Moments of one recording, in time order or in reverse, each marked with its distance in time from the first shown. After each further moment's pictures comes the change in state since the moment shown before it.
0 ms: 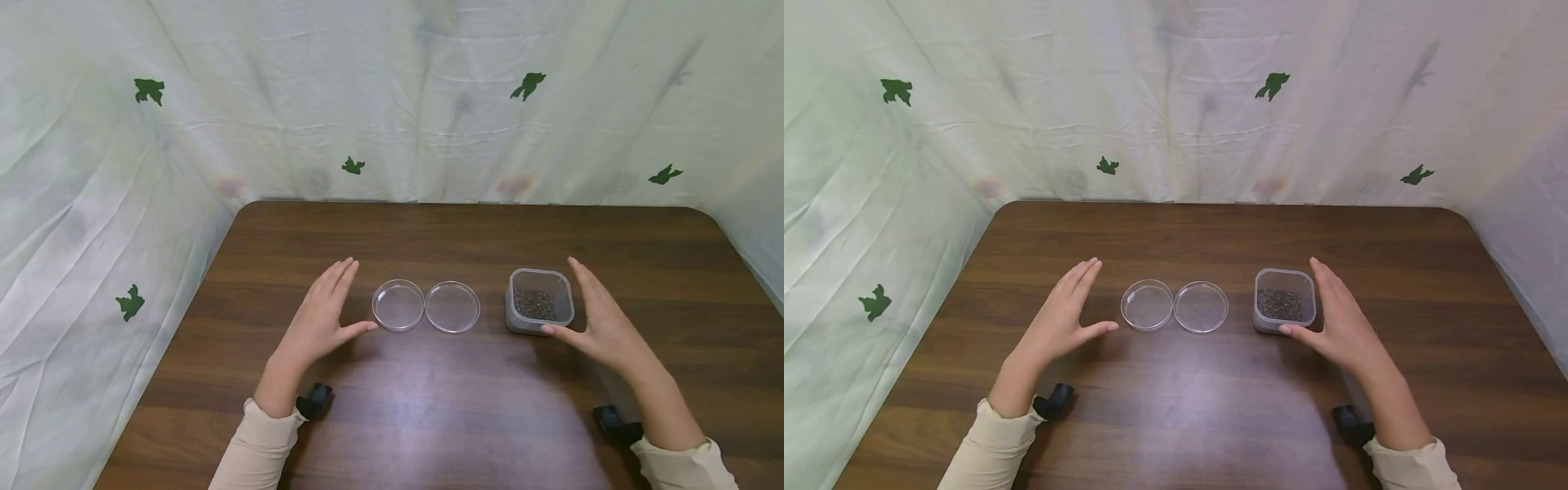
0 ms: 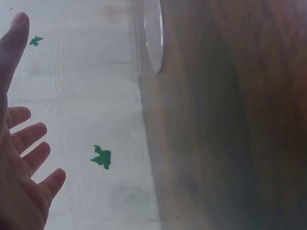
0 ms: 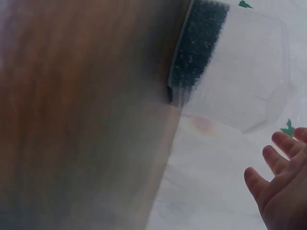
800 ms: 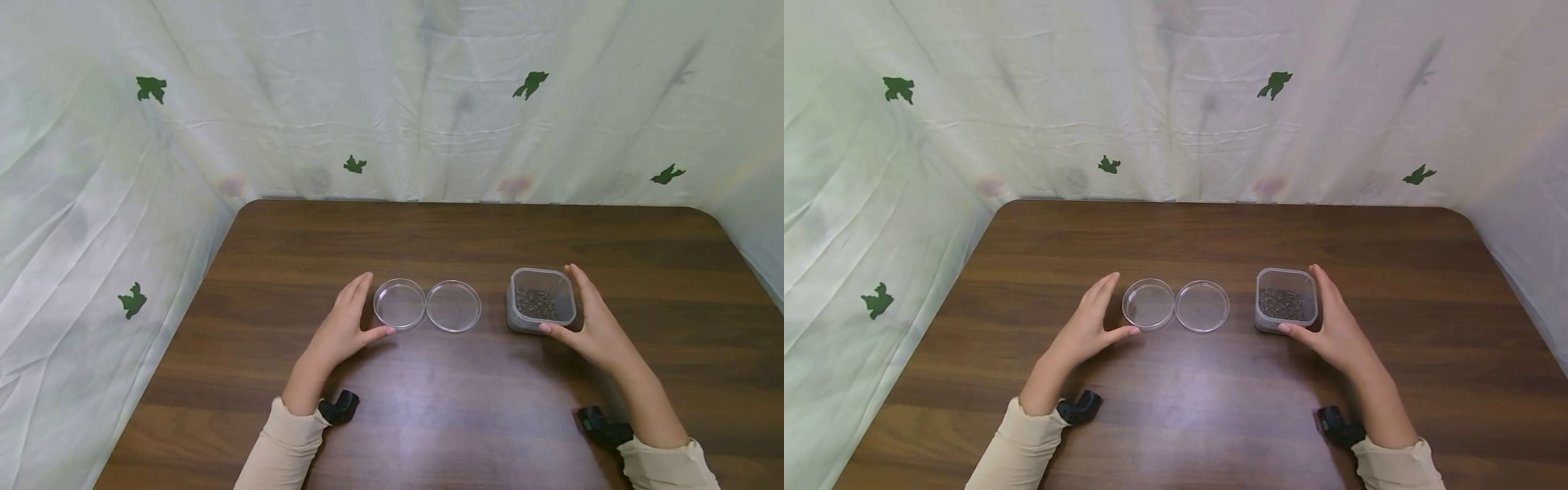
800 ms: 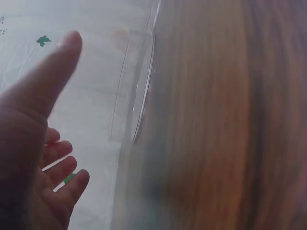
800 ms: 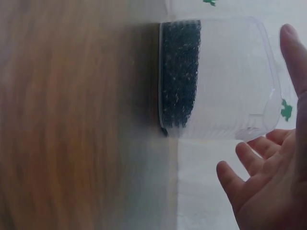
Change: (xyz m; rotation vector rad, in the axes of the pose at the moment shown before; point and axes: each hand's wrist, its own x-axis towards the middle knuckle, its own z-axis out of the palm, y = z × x) left_hand -0.004 0.009 0.041 -0.205 -0.095 -0.219; right_hand -0.003 0.009 0.018 0.204 0.029 0.099
